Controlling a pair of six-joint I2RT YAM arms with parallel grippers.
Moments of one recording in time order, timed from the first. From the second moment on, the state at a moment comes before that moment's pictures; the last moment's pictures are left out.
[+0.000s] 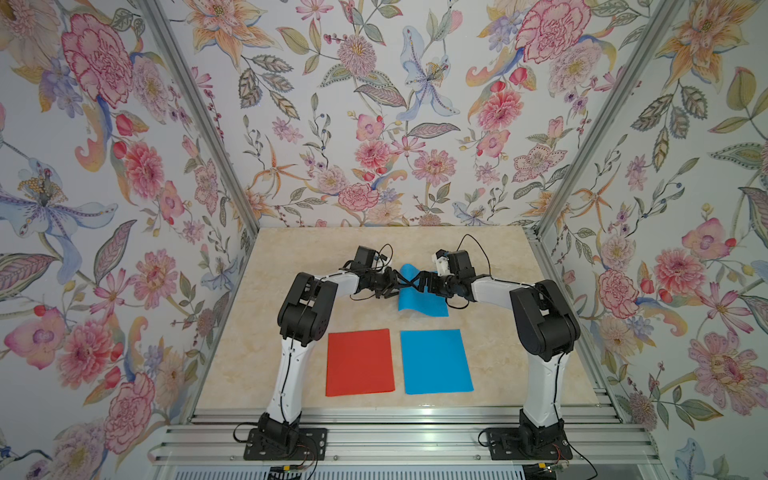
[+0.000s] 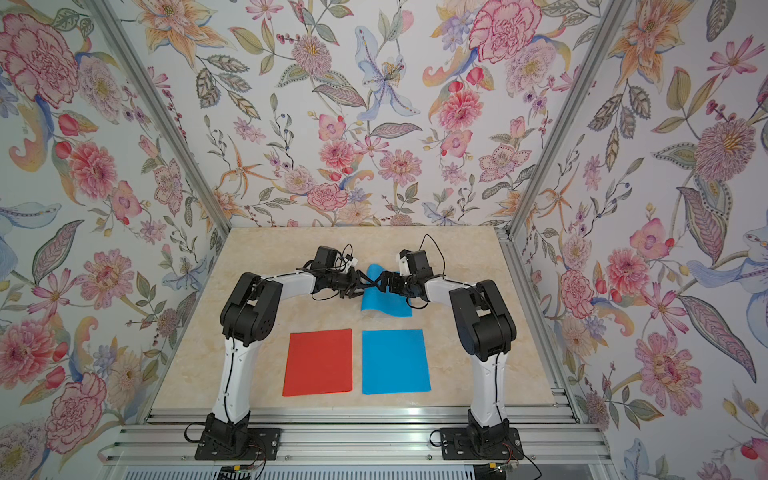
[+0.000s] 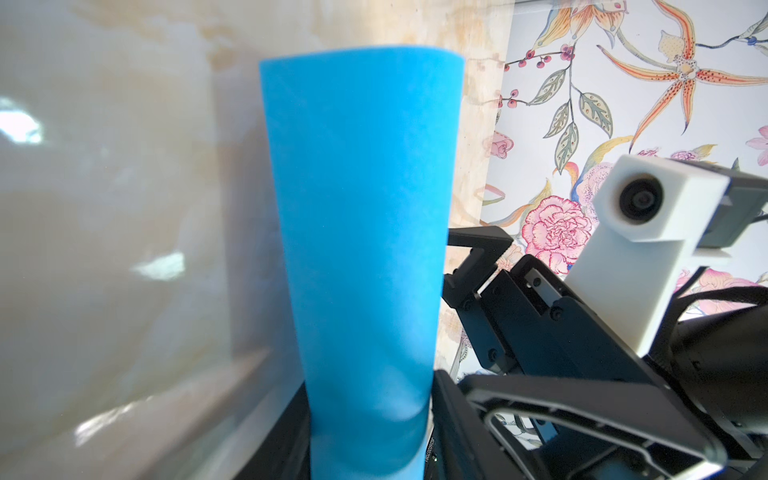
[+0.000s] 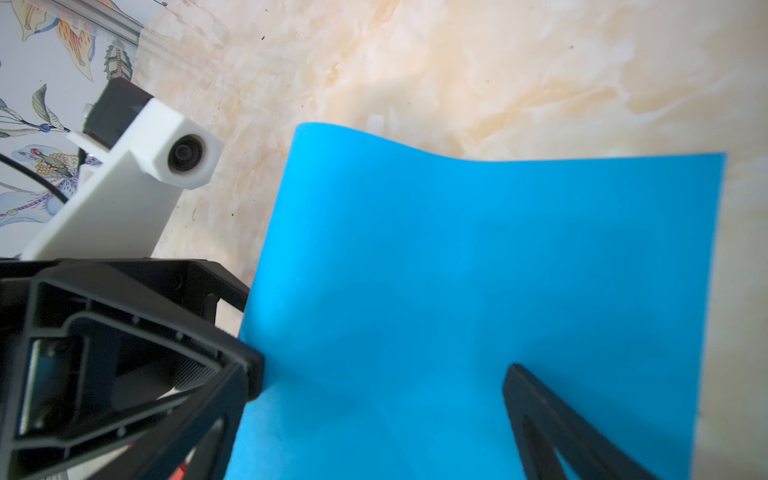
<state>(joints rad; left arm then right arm) -0.39 2.31 1.54 -0.01 0.88 -0.88 0.38 2.06 1.26 0.00 -0.41 0.46</state>
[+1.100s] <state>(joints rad) -0.38 2.31 1.51 0.03 0.89 -0.86 0.31 2.06 1.19 0.13 -0.55 0.56</state>
